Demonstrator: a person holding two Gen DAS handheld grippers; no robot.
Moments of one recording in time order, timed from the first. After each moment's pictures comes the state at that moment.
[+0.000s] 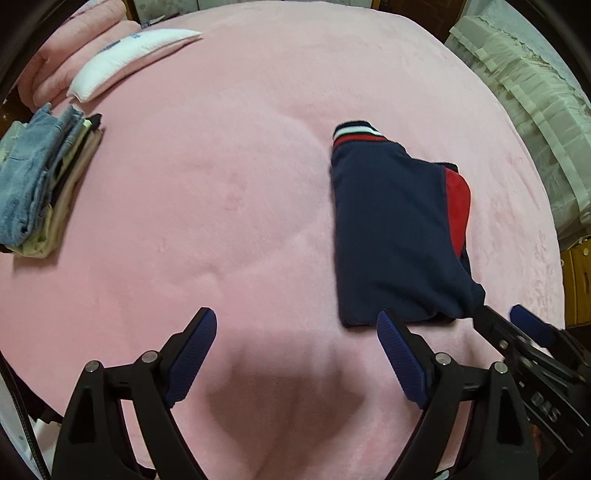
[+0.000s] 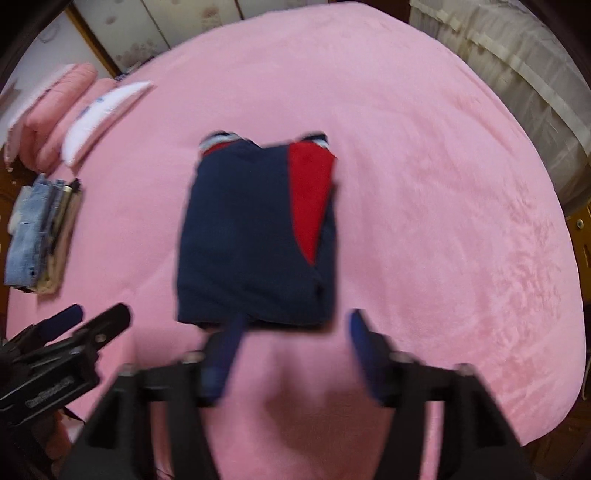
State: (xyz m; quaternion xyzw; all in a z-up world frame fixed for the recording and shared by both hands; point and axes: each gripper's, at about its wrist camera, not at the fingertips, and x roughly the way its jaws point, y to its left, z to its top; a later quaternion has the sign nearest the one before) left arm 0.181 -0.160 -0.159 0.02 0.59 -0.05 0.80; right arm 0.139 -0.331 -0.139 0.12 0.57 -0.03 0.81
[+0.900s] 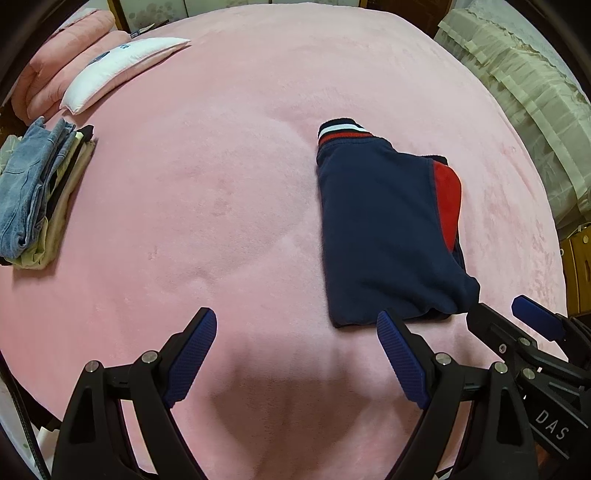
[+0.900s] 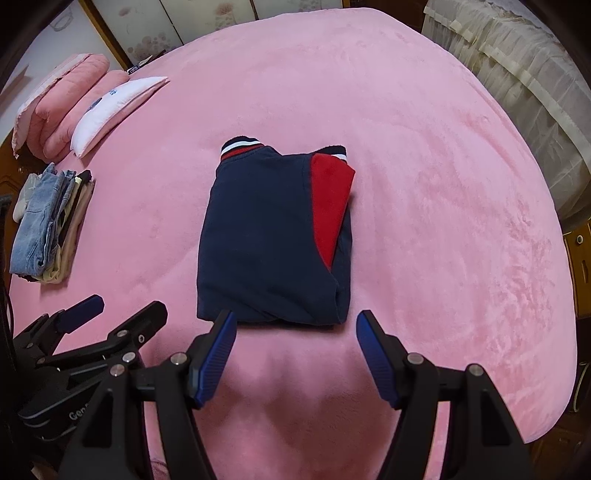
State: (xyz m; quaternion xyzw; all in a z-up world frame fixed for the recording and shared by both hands) left arm 0.180 -0.176 -0.163 0.04 0.59 -0.06 0.80; right arm 0.150 -0.312 -0.129 0.10 0.58 -0.02 0.81
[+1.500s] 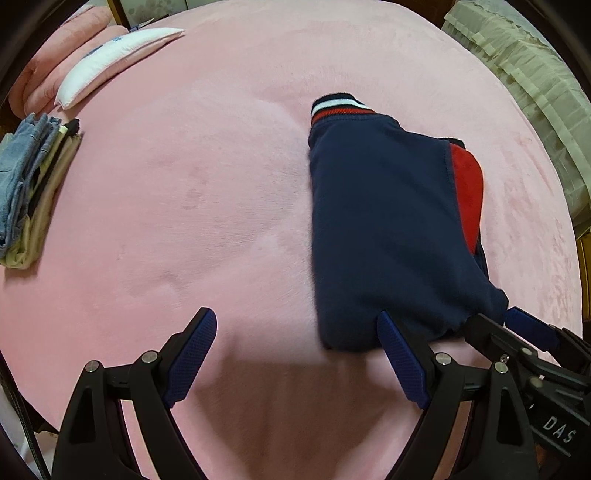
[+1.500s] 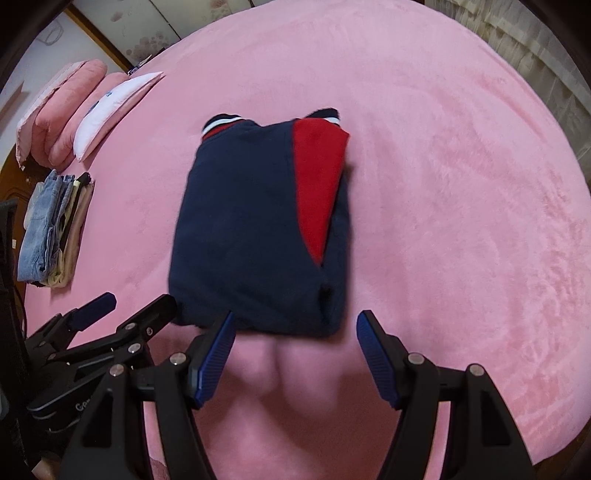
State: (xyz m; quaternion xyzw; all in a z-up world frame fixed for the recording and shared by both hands) left arm 0.198 -0.198 -0.208 0.04 0.60 -0.05 0.80; right arm 0.161 -0.338 -0.181 0.16 0.60 0.01 0.79
